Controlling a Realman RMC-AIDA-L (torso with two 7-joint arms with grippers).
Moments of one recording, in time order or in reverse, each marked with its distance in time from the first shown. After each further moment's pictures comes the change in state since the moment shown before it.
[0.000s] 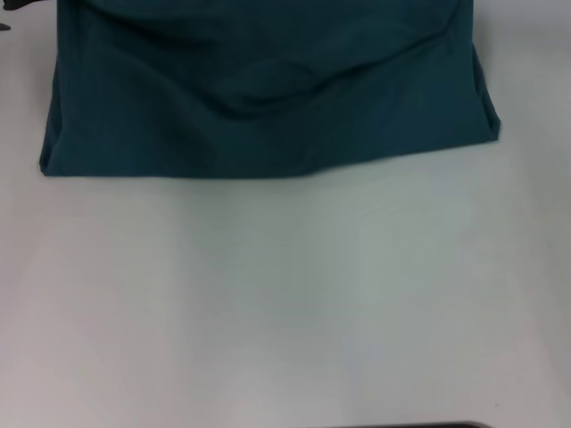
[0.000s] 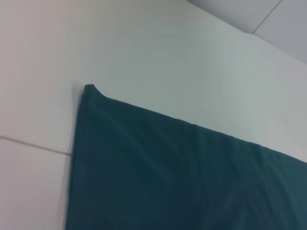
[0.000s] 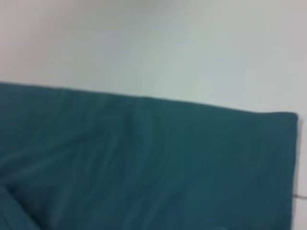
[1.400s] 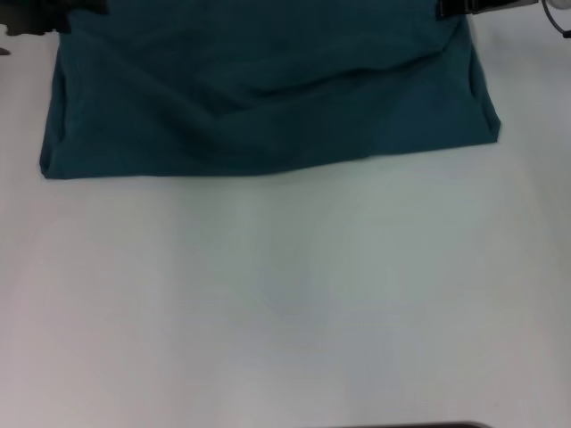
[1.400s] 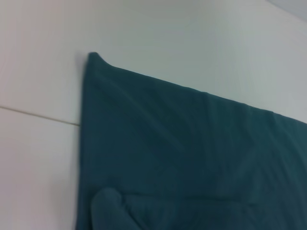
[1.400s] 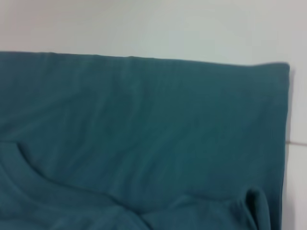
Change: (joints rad) left arm 0.003 0.028 0.043 0.071 -0.008 0.008 0.022; right arm -0.054 0.009 -0.014 0.006 -0.006 -0.031 0.030
